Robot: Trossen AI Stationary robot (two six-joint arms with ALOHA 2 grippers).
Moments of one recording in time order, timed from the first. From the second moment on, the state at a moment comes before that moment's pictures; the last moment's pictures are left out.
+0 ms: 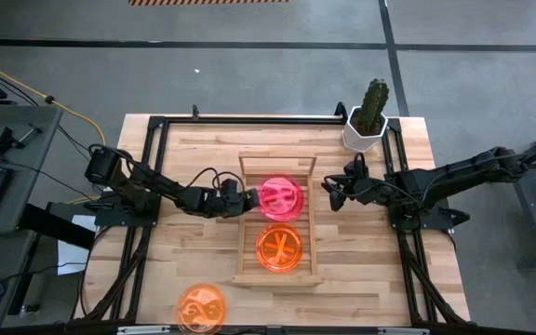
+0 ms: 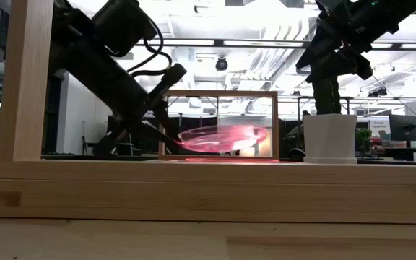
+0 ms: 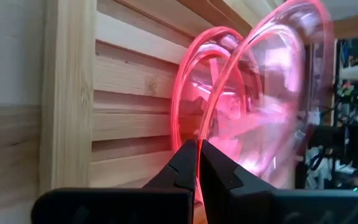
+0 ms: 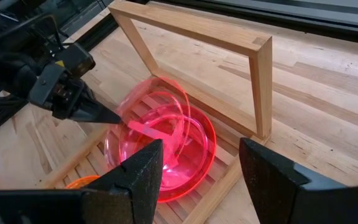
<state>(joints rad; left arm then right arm) -0.14 1.68 0.65 0.30 -0.45 -1.70 0.20 0.96 0.65 -0.36 0.59 0.86</state>
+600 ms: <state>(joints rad) -0.07 1.65 0.65 0.30 -0.36 -1.53 0.20 0.96 0.65 -0.36 0.59 0.88</state>
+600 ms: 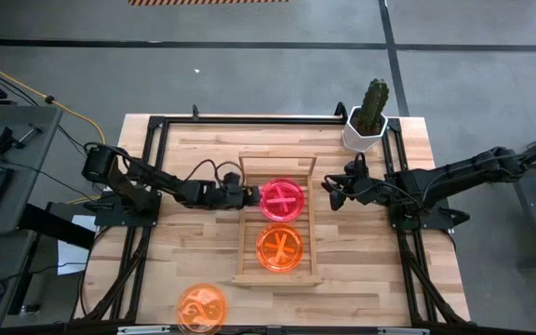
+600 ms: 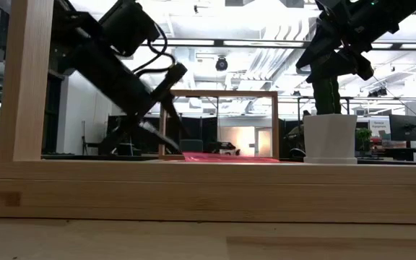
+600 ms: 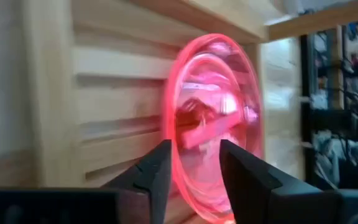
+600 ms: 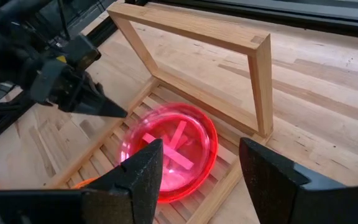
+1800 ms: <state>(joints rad) -0.24 0.77 0.65 0.14 -0.41 -0.34 0.20 0.96 0.65 0.27 0.43 0.47</state>
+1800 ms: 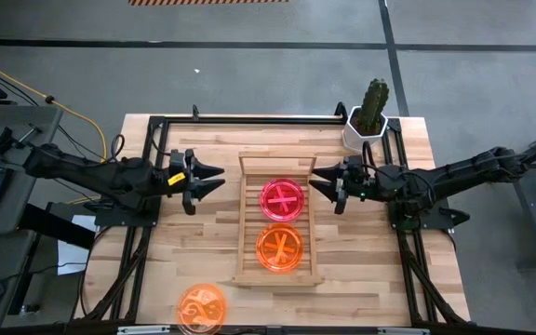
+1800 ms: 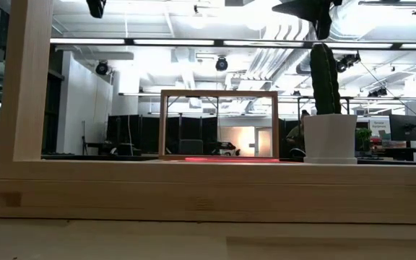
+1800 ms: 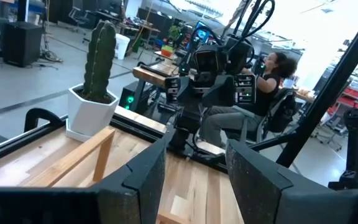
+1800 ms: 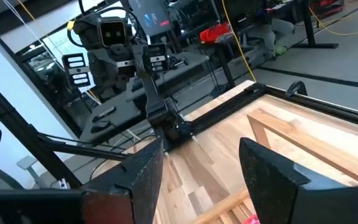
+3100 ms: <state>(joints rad) -0.82 1.62 0.86 -0.48 0.07 -0.41 0.20 0.96 0.65 0.22 0.48 0.49</state>
